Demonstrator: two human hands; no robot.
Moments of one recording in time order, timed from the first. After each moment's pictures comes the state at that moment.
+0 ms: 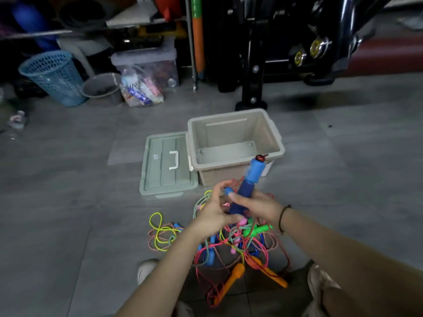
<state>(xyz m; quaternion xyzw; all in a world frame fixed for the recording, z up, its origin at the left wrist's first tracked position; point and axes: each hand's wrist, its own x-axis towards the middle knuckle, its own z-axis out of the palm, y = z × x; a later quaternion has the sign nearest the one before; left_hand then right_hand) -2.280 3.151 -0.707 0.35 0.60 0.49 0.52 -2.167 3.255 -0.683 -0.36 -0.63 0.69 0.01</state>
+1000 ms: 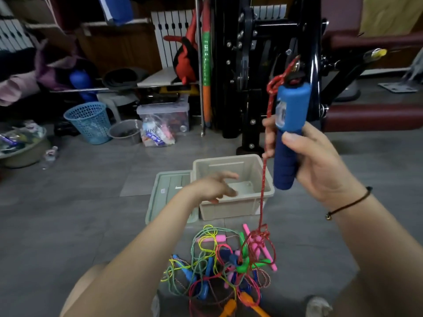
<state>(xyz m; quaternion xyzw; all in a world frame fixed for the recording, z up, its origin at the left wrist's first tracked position) -2.287 3.197 -0.519 0.42 0.74 0.30 0.43 -2.102 3.271 -0.429 -0.05 -0.65 0.67 0.36</state>
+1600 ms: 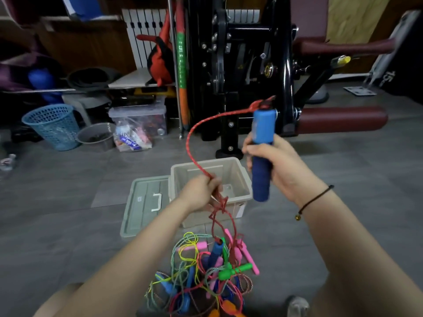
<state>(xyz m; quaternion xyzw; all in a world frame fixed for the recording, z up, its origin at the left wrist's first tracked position) -2.271 3.228 -0.534 0.41 0.72 0.40 0.39 -2.115 3.304 -0.446 -0.22 -0.62 0.67 0.33</state>
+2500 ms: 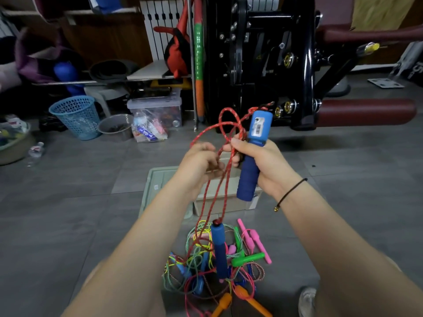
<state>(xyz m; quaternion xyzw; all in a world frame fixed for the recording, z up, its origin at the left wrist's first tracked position) -2.270 3.180 -0.472 0.23 0.60 0.65 0.41 -2.160 3.261 -0.460 -0.25 -0.52 0.75 0.32</state>
